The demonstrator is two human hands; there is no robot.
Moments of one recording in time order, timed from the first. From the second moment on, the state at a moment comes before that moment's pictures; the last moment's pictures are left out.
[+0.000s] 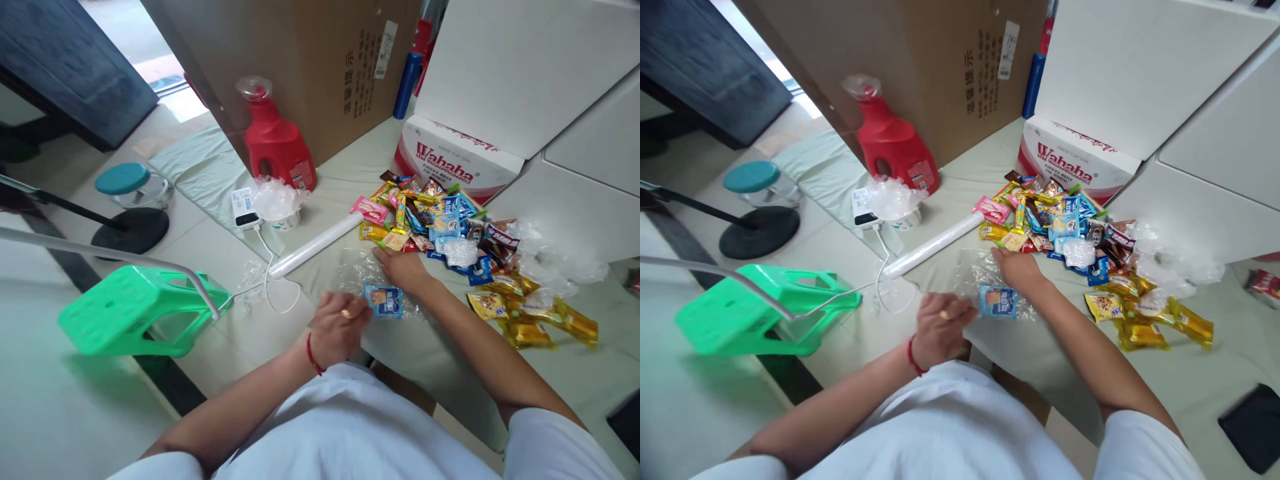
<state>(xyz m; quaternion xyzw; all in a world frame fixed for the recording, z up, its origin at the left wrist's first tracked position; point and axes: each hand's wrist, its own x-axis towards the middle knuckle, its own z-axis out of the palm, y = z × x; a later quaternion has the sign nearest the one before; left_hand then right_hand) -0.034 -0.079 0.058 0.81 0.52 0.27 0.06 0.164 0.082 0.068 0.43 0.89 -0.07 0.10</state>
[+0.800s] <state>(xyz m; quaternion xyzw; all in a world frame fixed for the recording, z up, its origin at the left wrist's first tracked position) -0.008 -0.043 0.028 0.78 0.59 0.16 0.11 0.173 -0.004 0.081 0.38 0.92 -0.11 0.05</state>
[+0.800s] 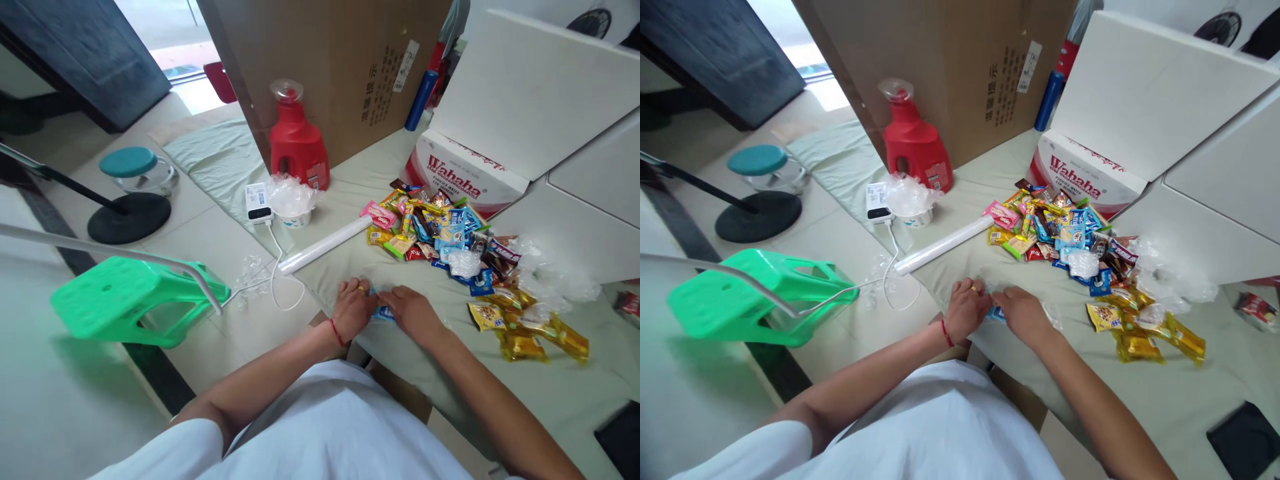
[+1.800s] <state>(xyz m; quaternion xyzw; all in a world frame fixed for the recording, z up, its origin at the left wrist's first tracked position) 0.028 -0.035 0.060 0.55 0.60 0.24 0.53 0.208 -0.061 0.043 0.34 0.90 -0.24 -0.12</state>
